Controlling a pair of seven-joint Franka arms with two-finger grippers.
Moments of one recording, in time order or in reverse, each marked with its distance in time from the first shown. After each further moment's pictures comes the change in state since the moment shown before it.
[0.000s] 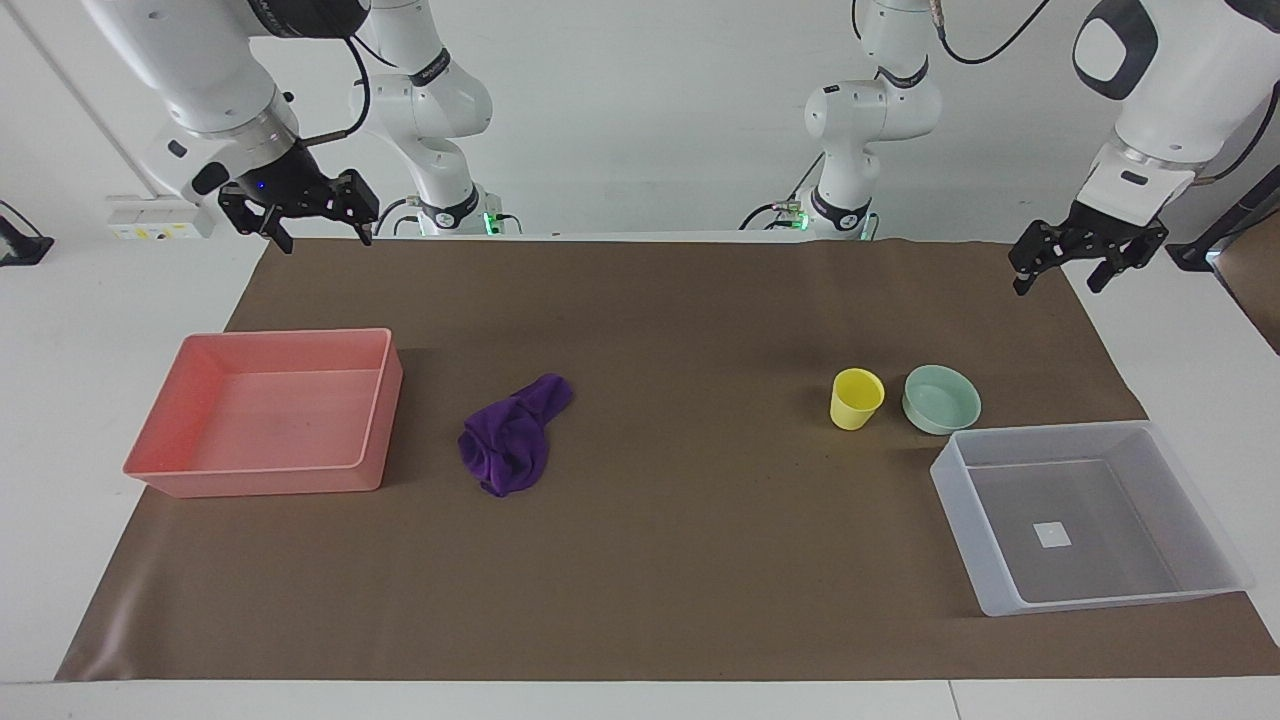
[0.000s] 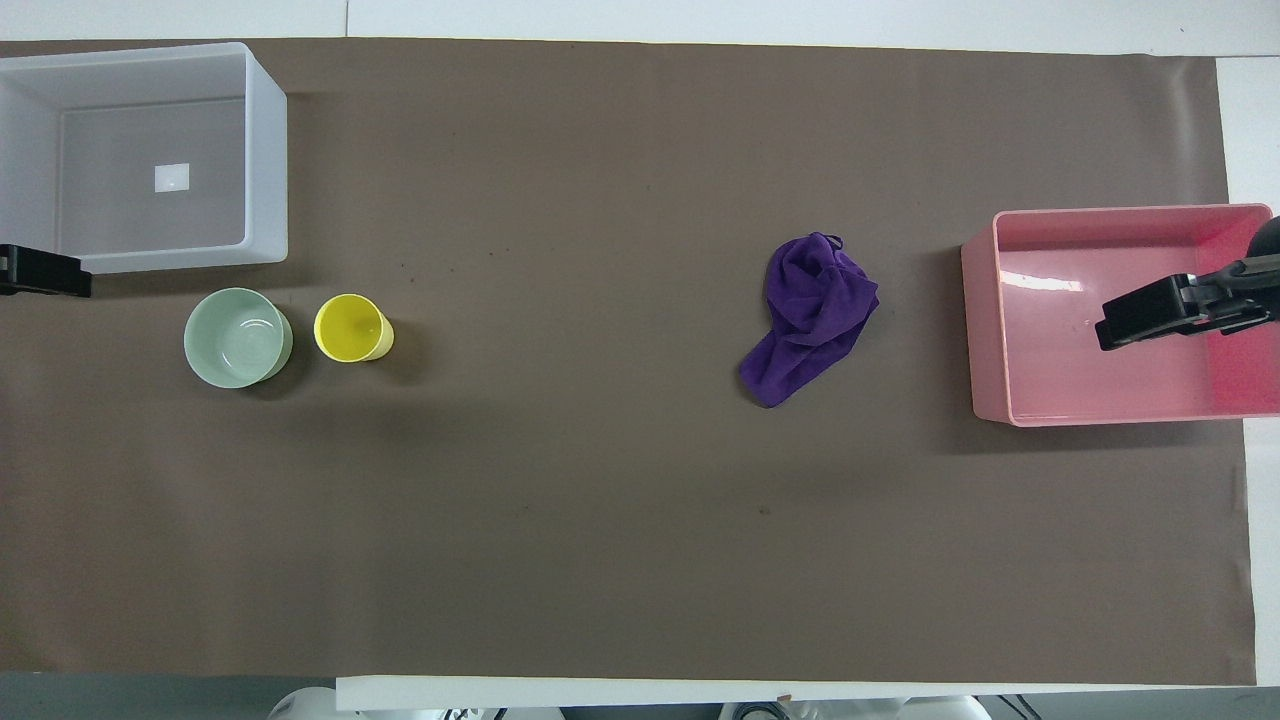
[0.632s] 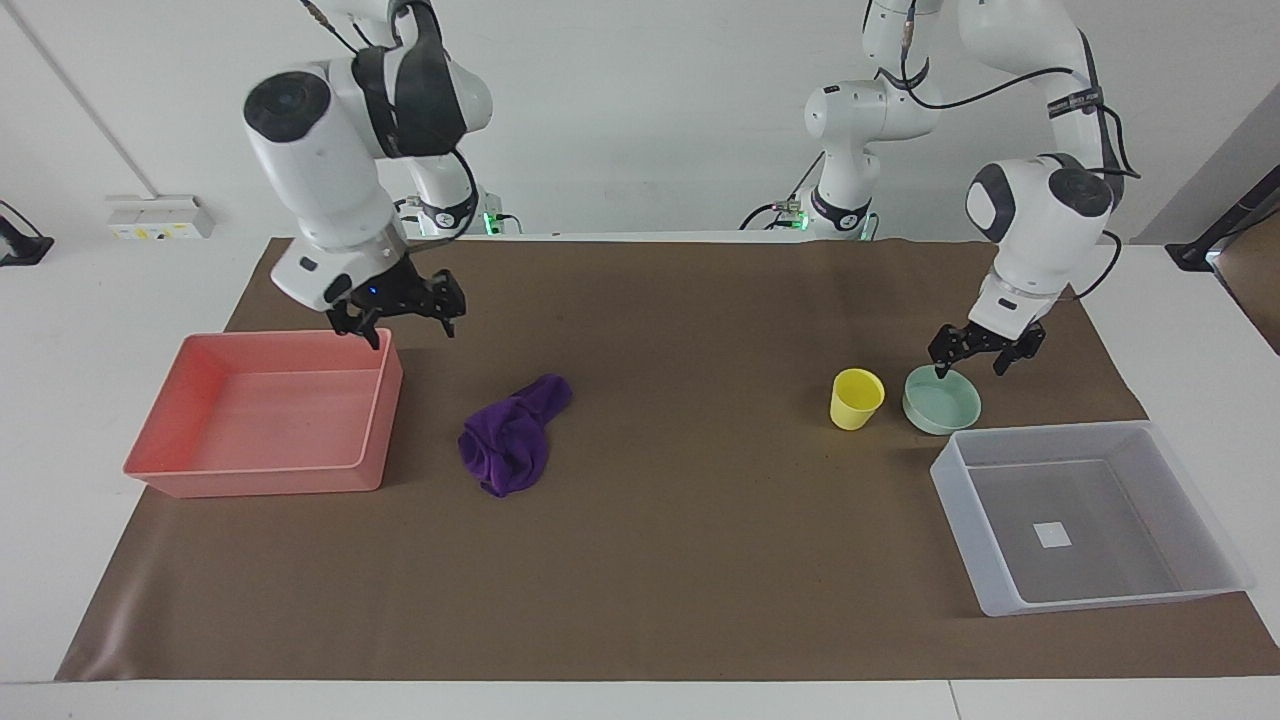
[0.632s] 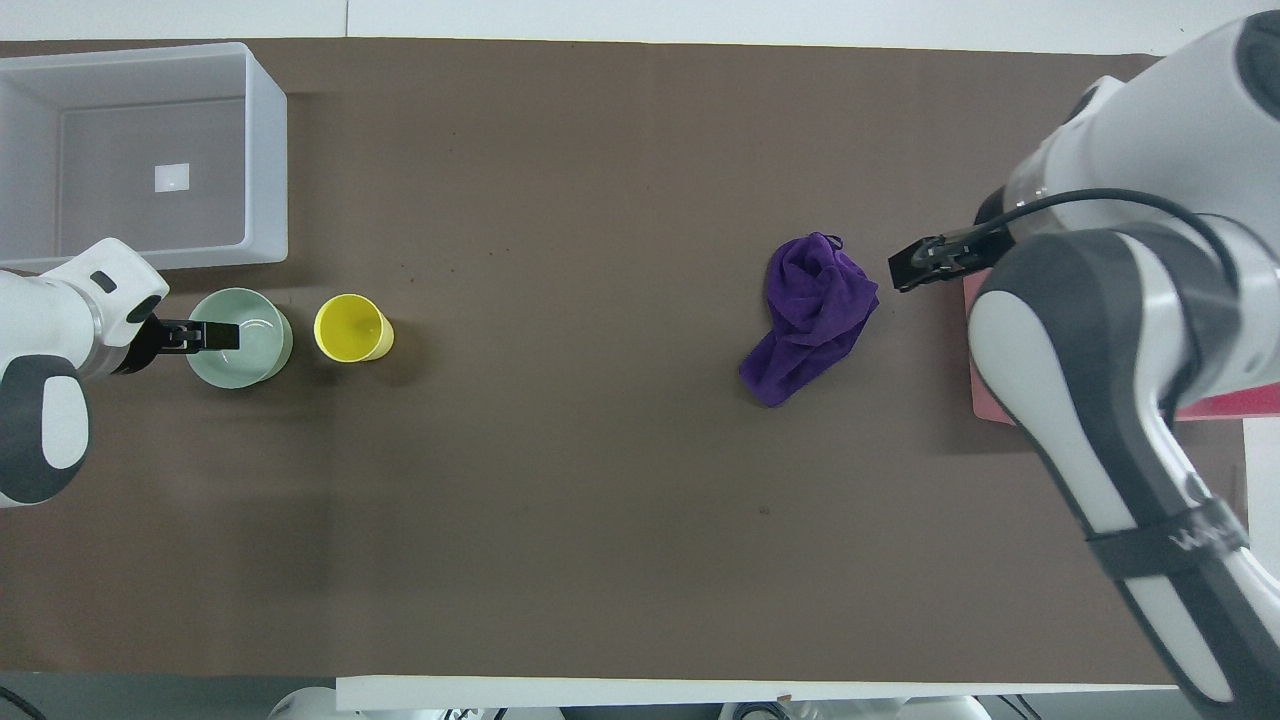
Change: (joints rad) left arm 0.003 0.110 0.008 -0.427 0.000 0.565 -0.052; right arm 0.166 0.180 0.007 -0.194 0.025 0.468 0.092
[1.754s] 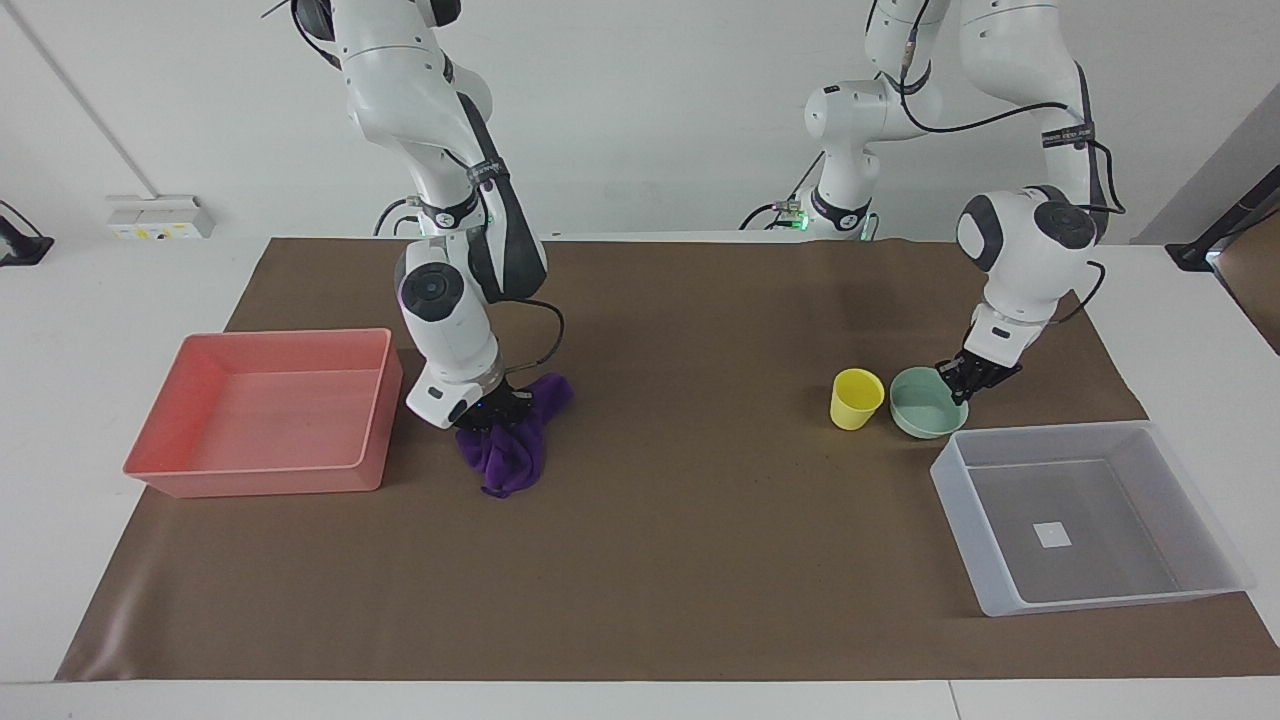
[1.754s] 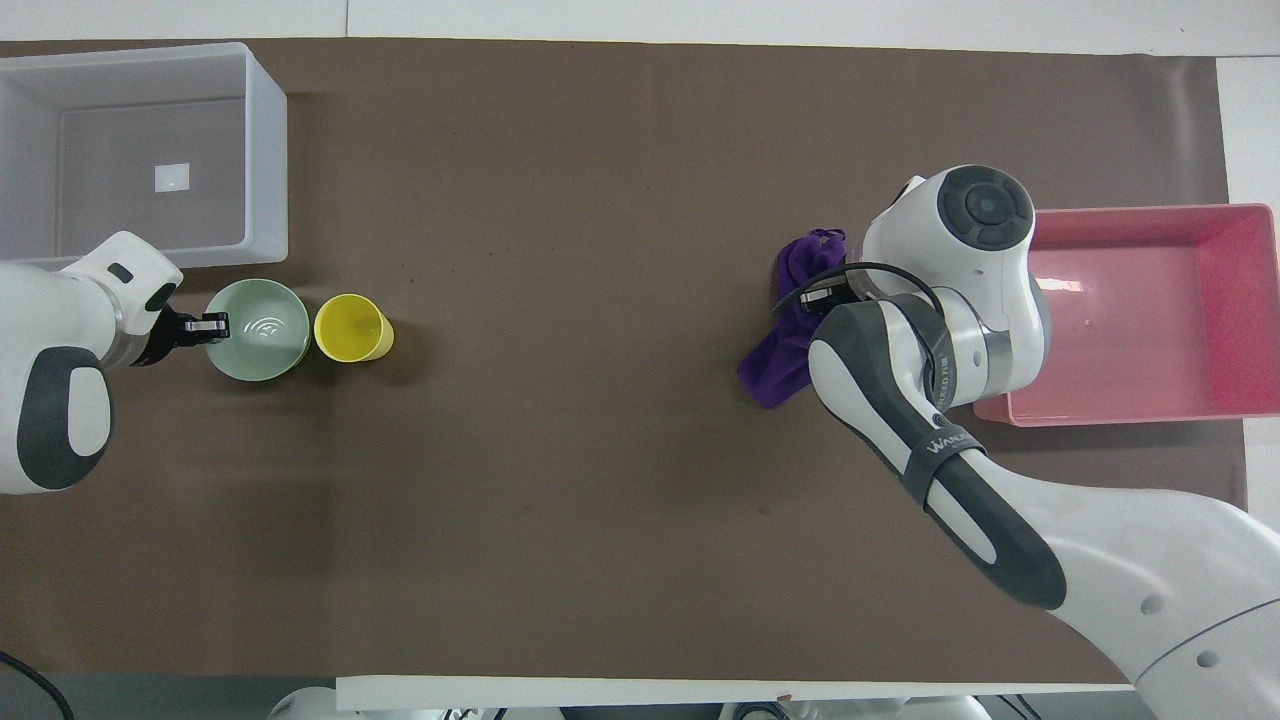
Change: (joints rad) left arm -0.002 0.013 -0.004 0.021 0.000 -0.023 -0.082; right arm 0.058 0.163 -0.010 -0.199 0.020 0.366 0.048
